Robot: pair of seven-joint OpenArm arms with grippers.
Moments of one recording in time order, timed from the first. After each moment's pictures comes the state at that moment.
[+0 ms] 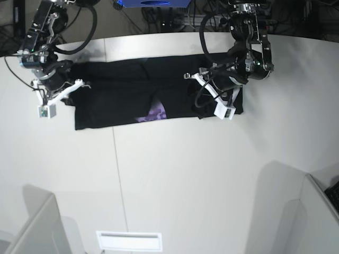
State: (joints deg) left arm 14.0 0.5 -7.3 105.6 -35.1 -15.1 66.6; right arm -16.6 4.6 23.9 110.7 22.0 17.0 -57.1
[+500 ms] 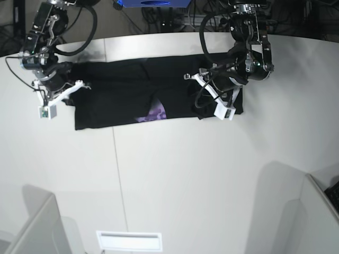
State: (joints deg) left arm 13.9 0.5 -7.3 105.5 -35.2 -15.1 66.6; right arm -15.8 4.6 23.9 109.0 22.0 17.0 -57.1
